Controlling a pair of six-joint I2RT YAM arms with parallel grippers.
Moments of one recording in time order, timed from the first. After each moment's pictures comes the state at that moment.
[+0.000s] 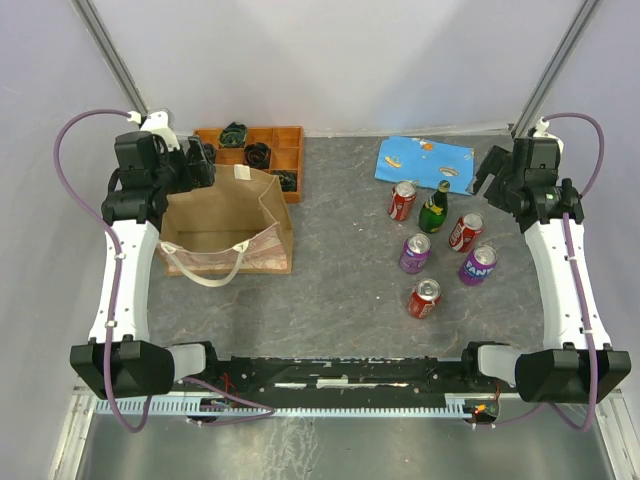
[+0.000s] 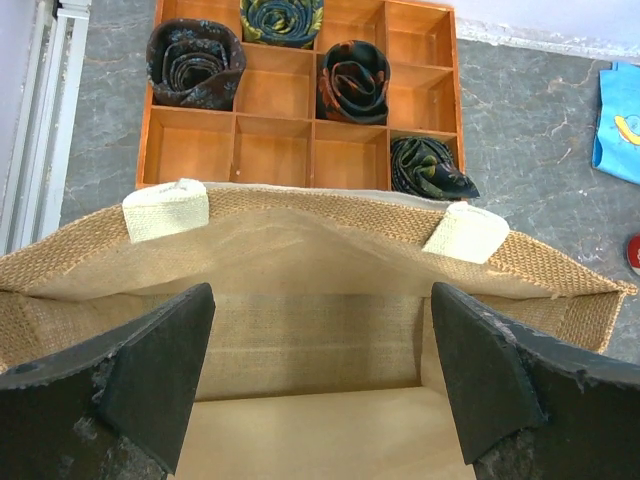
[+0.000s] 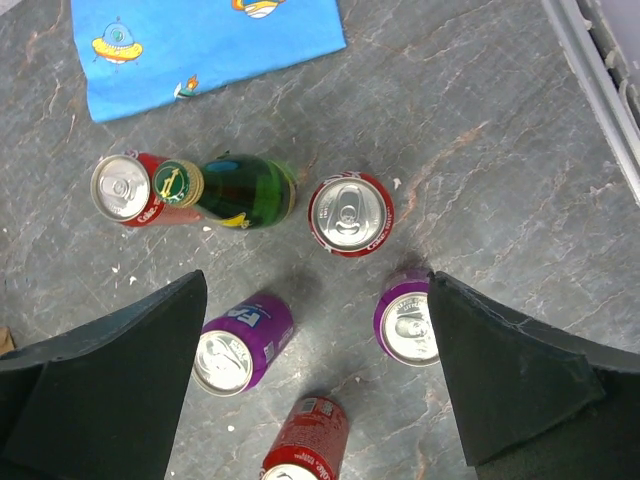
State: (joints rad) left arm 0.09 1.24 1.36 -0.59 0.15 -0.10; right arm -0.04 1.23 1.38 -0.86 0.18 0.41
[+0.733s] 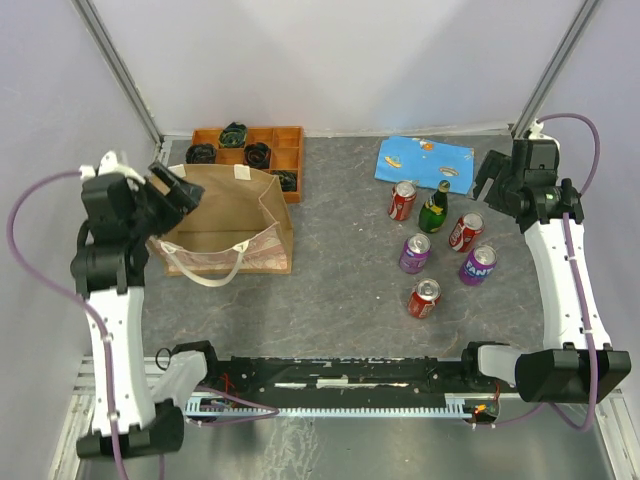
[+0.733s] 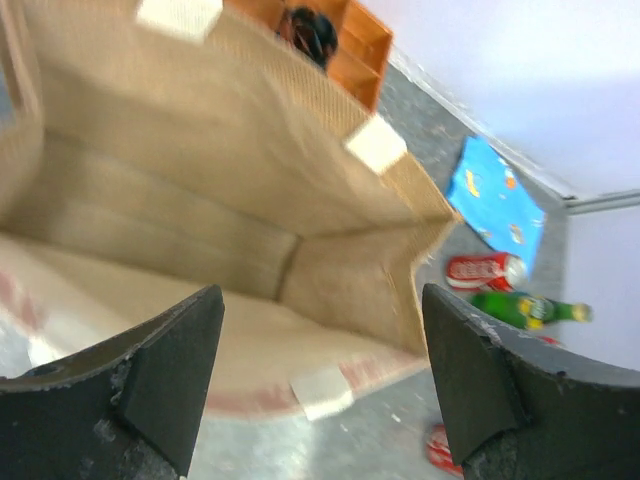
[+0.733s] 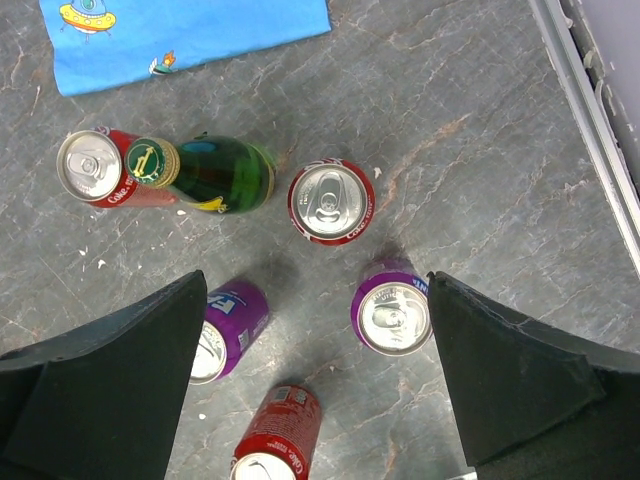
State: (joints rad) left arm 0.14 0.98 1.37 -0.84 0.16 -0.53; right arm -0.04 1.23 1.38 -0.89 0.20 0.36
